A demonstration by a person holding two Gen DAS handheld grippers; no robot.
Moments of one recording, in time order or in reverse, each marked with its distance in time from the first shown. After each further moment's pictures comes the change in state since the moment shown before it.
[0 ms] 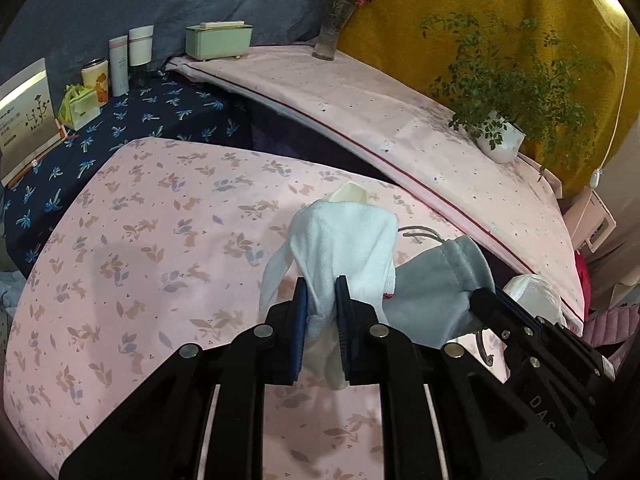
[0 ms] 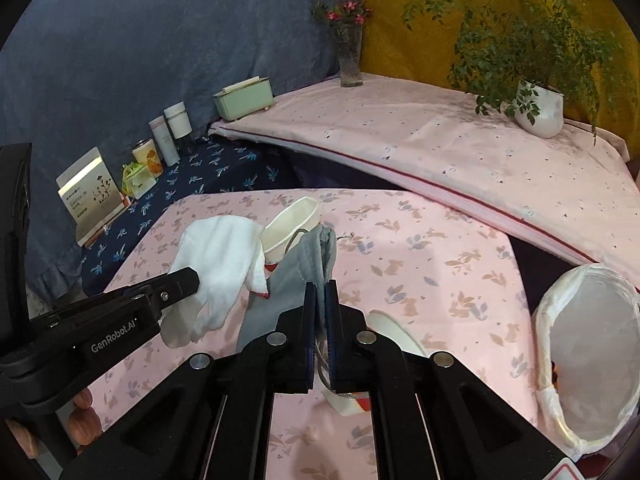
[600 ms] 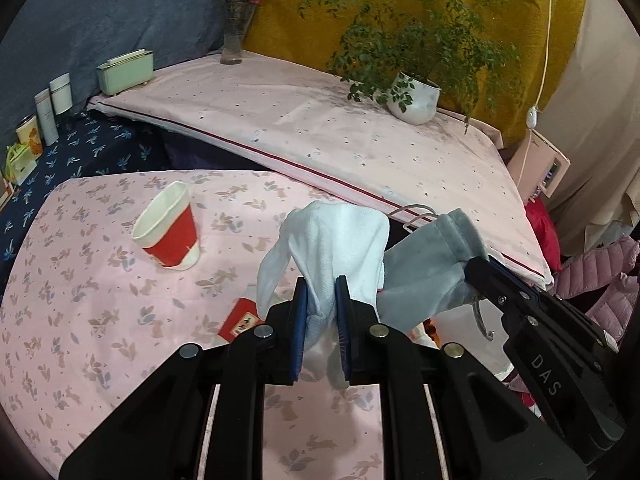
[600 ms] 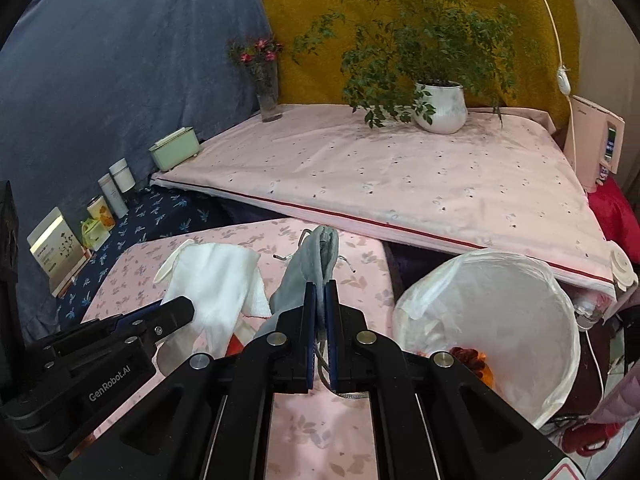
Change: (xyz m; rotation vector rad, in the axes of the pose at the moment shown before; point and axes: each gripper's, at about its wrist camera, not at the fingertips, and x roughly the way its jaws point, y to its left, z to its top) left arm 0.000 -0.150 -0.027 0.196 0.024 -0.117; right arm -0.074 -0.130 -0.012 0.161 -0.080 -0.137
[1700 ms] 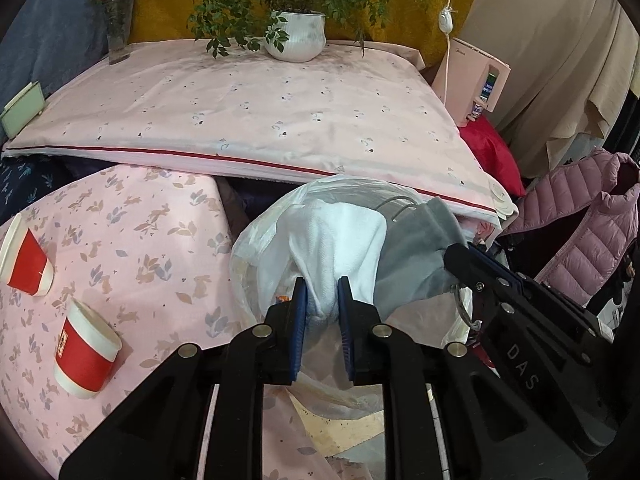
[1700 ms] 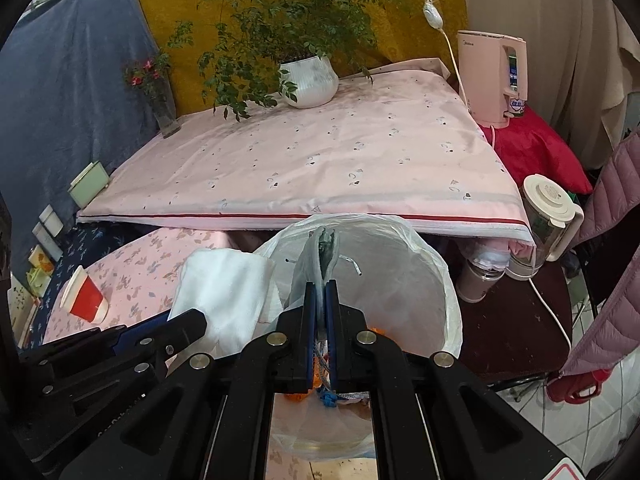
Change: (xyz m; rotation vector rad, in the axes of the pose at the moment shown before) left arm 0.083 -0.163 -0.021 0.222 0.144 -0.133; right arm -0.003 -0.163 -0.027 0.208 0.035 -0.179
